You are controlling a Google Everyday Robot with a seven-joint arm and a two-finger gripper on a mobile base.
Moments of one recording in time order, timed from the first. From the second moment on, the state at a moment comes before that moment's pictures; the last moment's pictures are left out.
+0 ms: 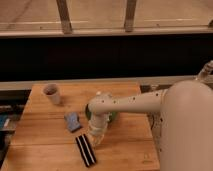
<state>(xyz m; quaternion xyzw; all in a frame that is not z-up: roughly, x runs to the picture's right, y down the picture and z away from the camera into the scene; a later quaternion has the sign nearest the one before) -0.071 0.298 0.773 -0.50 0.16 0.43 0.74</state>
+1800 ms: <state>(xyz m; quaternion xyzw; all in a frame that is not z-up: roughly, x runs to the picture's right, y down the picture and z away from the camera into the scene) -0.097 0.306 0.768 -0.51 0.15 0.39 0.75</state>
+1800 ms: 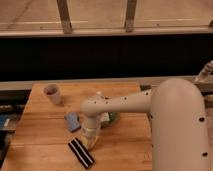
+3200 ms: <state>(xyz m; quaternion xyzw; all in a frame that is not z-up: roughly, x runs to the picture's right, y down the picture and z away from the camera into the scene) -0.038 0.302 0.763 -0.46 0.17 0.43 0.75</state>
